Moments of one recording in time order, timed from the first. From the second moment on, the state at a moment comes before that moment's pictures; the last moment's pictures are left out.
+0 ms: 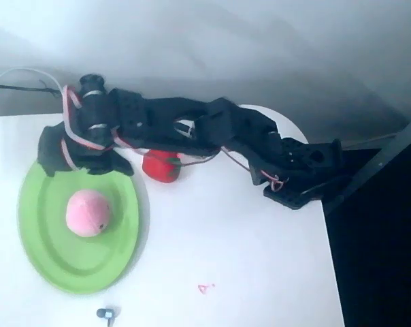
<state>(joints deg) -6.0 65.3 21.4 100.5 81.7</state>
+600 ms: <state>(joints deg) -4.7 130.3 83.8 101.2 84.0</state>
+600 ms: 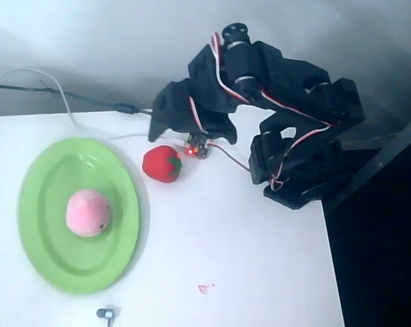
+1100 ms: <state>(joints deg) -6.8 160.7 120.7 92.4 91.1</state>
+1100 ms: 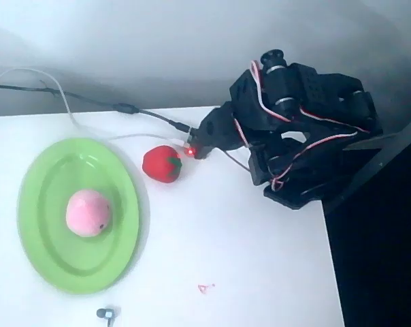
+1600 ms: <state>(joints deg) -8.0 185.3 155.1 77.3 95.5</state>
